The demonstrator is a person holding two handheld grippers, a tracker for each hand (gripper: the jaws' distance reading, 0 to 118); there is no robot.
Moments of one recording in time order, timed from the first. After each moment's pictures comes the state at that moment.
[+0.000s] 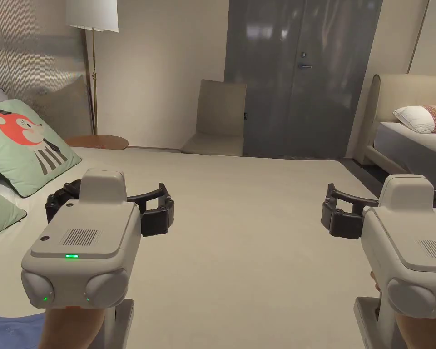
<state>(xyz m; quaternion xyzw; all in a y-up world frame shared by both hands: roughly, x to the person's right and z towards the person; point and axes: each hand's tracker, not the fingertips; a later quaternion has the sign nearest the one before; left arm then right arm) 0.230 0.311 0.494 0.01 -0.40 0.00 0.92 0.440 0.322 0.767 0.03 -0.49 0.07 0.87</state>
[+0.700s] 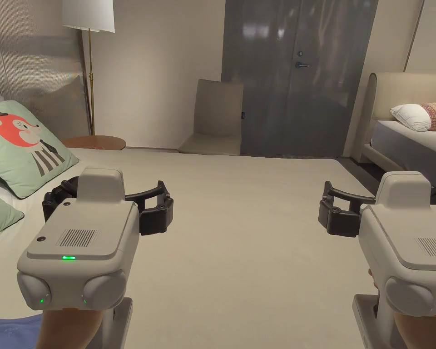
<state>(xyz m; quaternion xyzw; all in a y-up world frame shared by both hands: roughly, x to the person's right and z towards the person) 0.228 0.315 0.499 0.02 -0.40 0.00 0.92 0.437 0.325 0.770 0.03 -0.48 0.08 0.87</state>
